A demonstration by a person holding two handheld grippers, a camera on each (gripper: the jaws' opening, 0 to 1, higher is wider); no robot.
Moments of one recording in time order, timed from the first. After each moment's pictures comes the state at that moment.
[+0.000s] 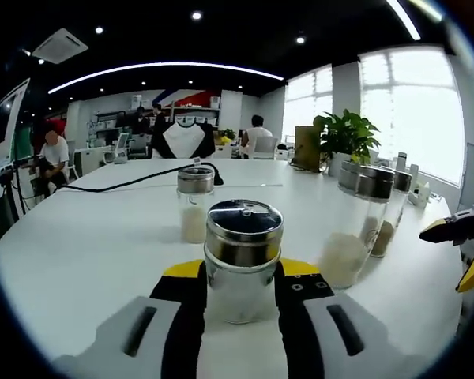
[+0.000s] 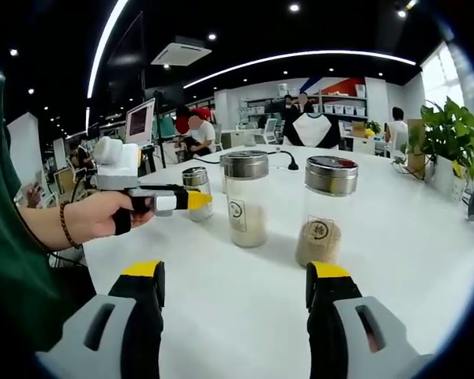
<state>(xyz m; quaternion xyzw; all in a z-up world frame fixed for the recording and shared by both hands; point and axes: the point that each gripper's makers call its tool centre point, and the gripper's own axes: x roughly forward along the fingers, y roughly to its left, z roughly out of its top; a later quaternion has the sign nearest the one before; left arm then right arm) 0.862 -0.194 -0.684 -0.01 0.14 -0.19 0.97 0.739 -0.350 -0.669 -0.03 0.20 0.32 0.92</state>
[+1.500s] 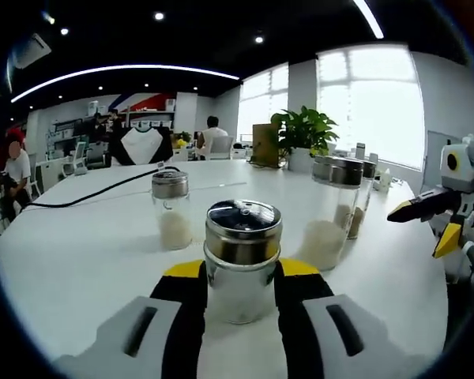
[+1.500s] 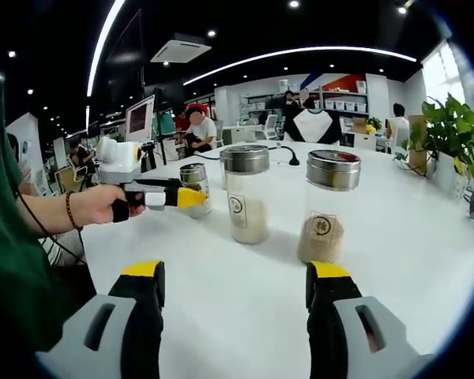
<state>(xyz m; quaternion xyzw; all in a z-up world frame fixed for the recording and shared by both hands) 0.858 -0.196 -0.684 0.01 0.13 -0.32 0.94 0.740 -0.347 -0.674 -0.03 0.21 0.33 0.92</state>
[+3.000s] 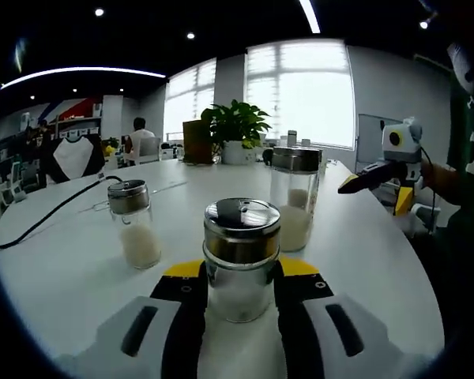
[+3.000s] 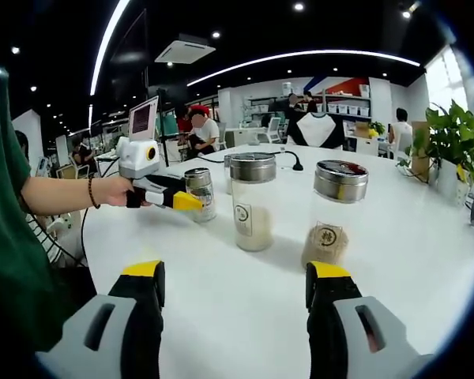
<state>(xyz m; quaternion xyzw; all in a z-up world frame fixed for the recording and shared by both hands) 0.850 -0.207 -0.684 0.04 0.12 -0.51 0.85 0.740 -0.340 -0.668 -0.04 0.20 0.33 0.92</state>
